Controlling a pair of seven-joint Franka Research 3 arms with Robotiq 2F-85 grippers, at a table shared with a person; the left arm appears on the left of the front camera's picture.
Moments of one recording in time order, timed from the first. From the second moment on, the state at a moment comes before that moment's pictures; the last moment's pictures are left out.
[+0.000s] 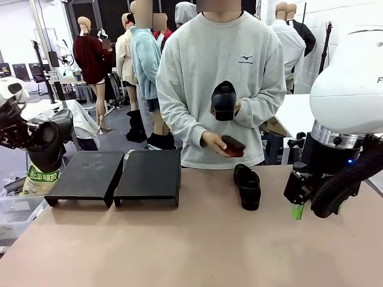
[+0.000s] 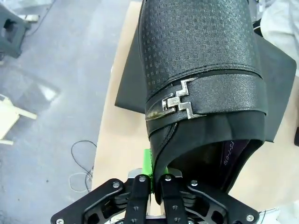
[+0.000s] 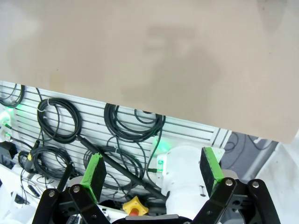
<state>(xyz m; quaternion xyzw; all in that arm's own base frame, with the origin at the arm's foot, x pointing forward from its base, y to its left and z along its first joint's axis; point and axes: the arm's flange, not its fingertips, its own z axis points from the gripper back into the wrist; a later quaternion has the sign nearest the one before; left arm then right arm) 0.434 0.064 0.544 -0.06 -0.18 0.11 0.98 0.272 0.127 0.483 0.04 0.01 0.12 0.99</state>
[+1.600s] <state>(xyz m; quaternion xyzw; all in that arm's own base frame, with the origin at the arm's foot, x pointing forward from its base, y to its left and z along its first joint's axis) 0.515 0.093 0.444 -0.05 -0.15 0.04 0.99 0.272 0.127 0.483 0.04 0.01 0.12 0.99</state>
